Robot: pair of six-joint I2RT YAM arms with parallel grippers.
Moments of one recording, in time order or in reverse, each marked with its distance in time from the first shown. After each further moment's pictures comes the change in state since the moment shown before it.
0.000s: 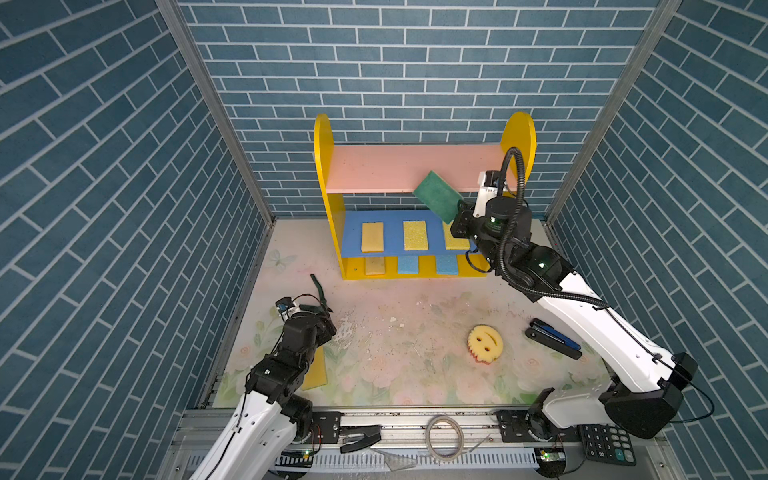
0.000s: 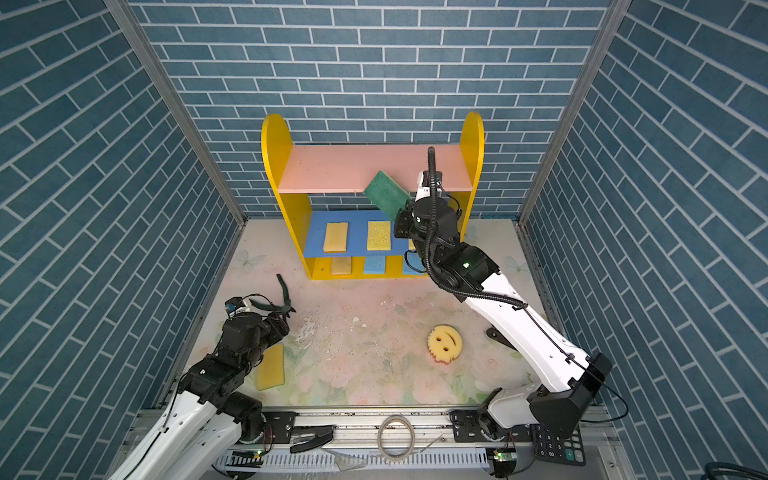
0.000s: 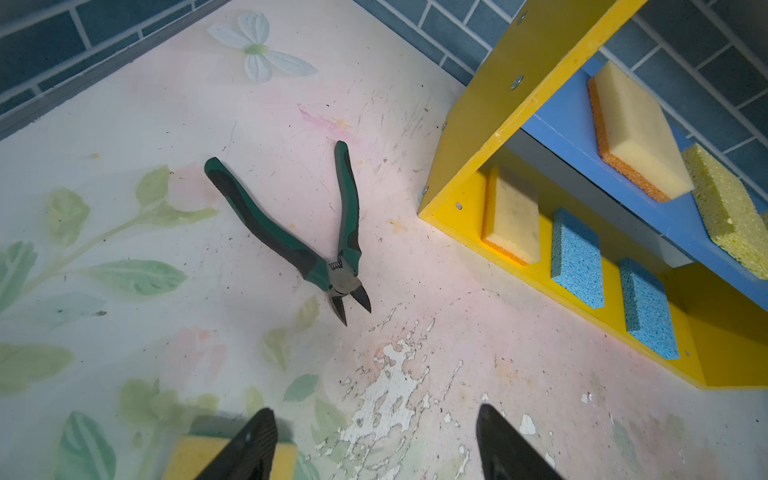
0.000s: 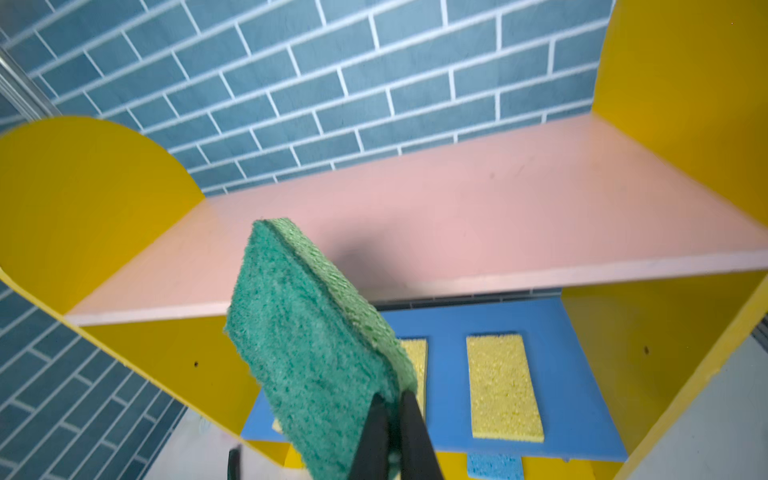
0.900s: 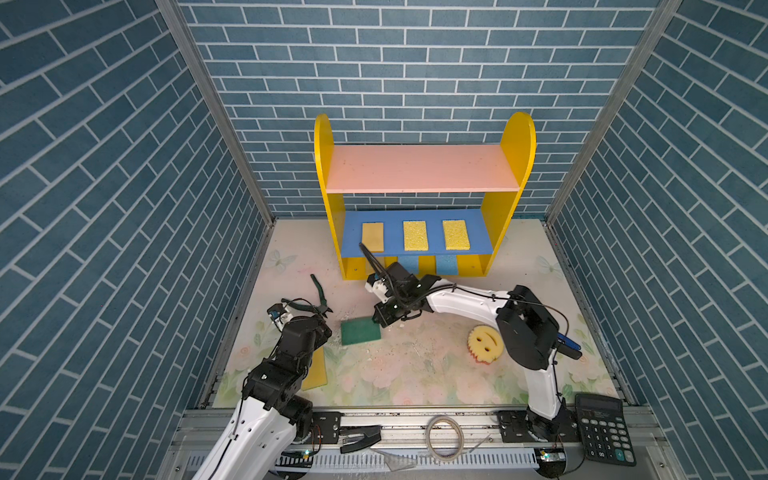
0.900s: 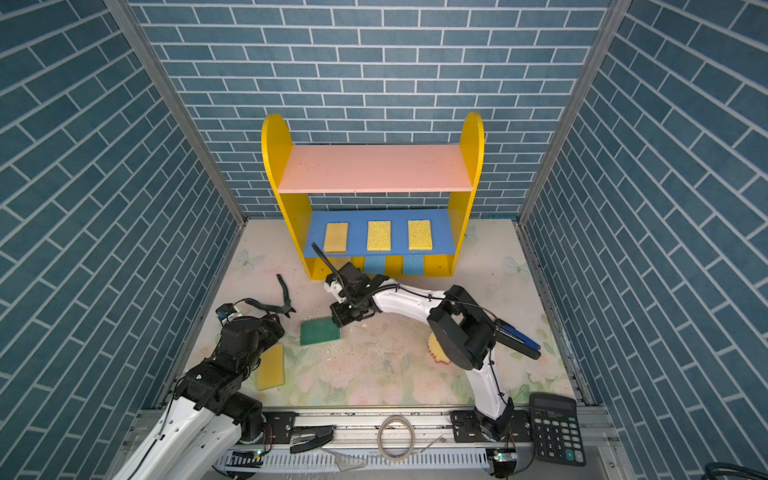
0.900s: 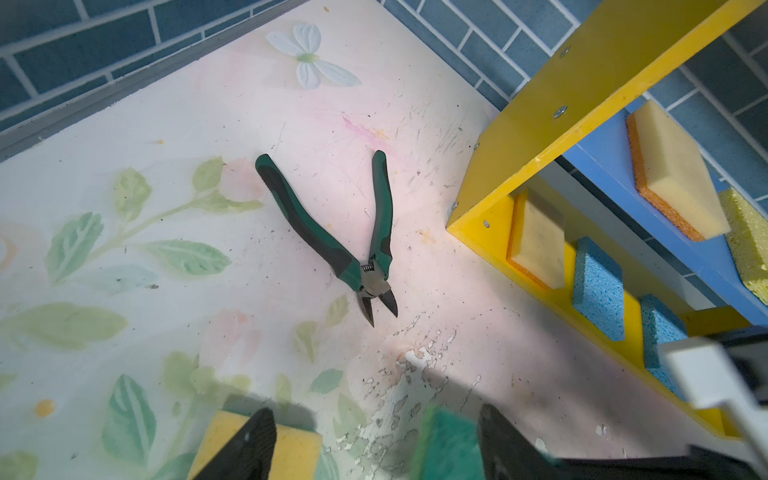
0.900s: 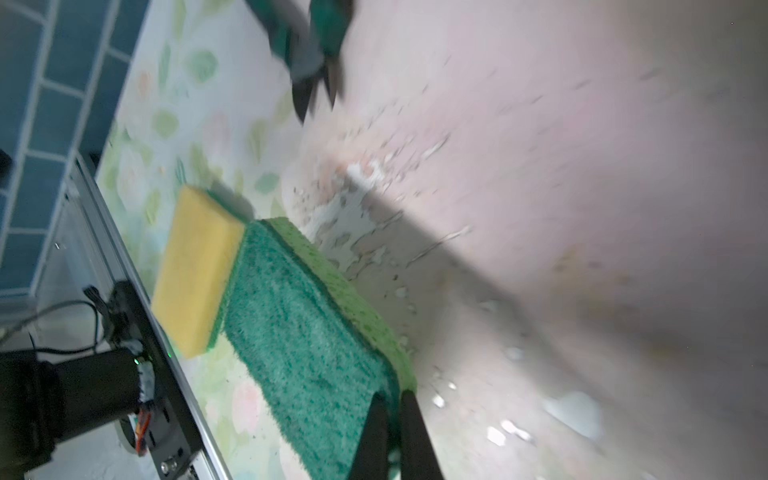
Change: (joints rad) left arm -0.011 -0.044 0.000 -0.074 -0.087 -0.101; right arm 0.171 0.570 -0.135 -0.109 -0.803 0.005
